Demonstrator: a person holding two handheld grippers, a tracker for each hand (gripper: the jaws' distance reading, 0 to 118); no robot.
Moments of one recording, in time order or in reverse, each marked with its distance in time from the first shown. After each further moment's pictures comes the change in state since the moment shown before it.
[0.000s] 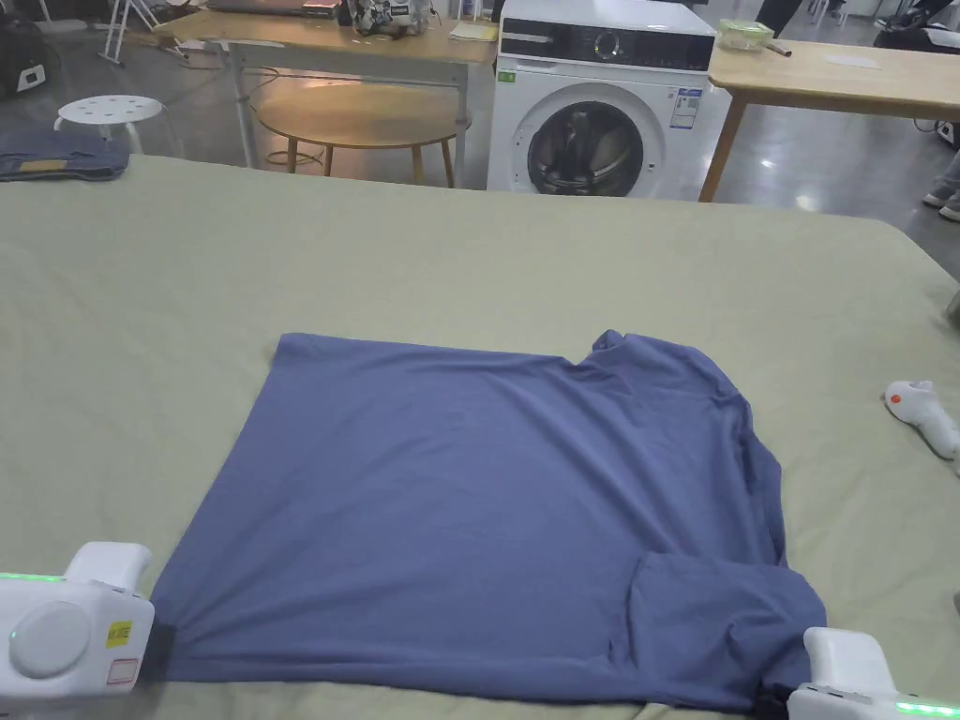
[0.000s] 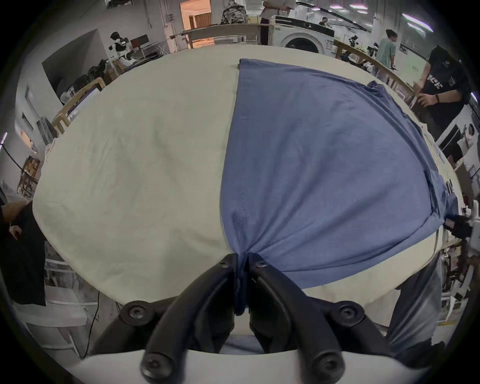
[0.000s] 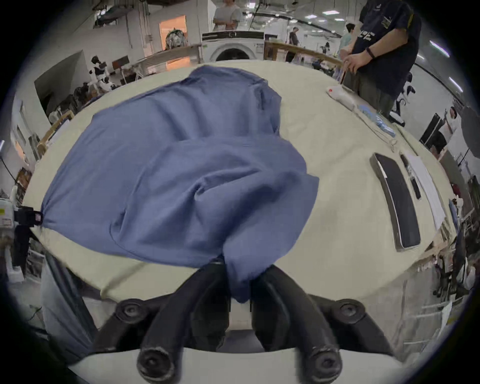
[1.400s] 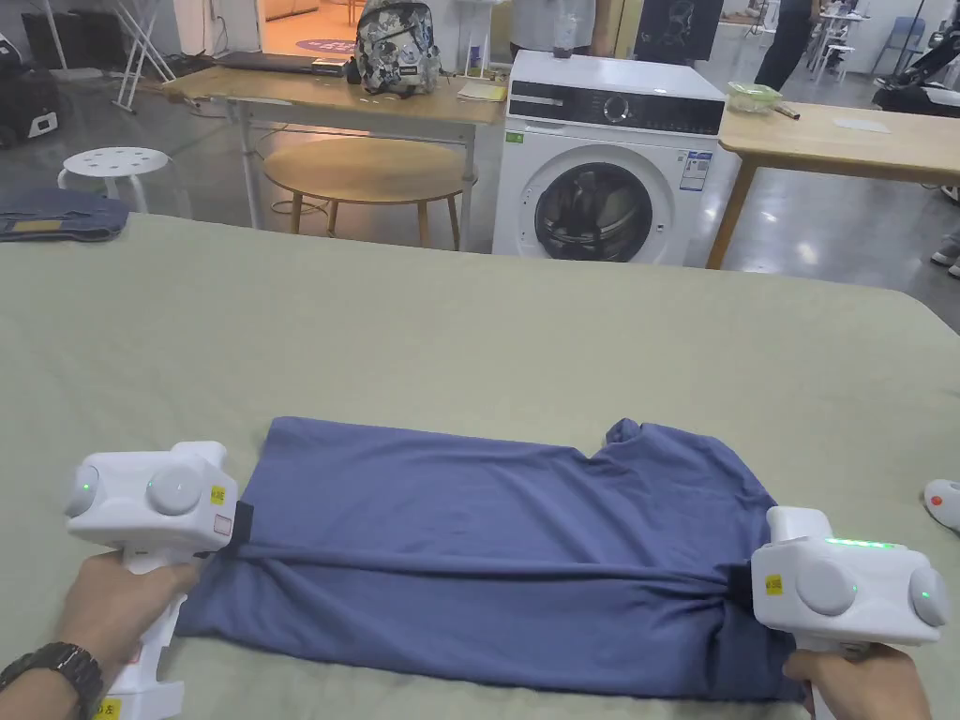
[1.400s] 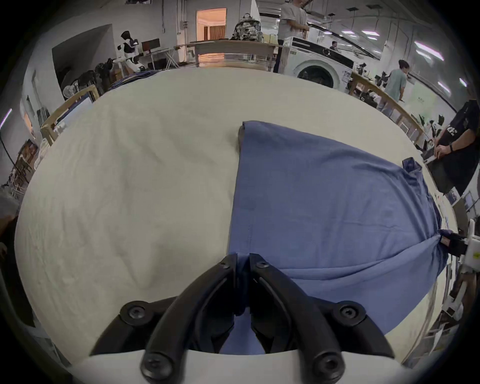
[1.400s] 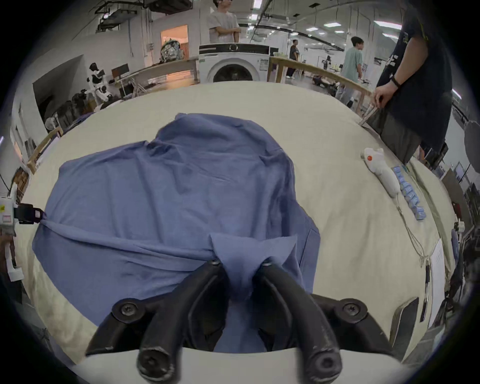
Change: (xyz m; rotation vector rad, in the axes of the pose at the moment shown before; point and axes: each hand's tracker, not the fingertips) left arm 0.014 0.209 -0.093 0.111 -0.048 0.098; right arm -0.003 0.220 -0.113 0.077 -0.016 0.019
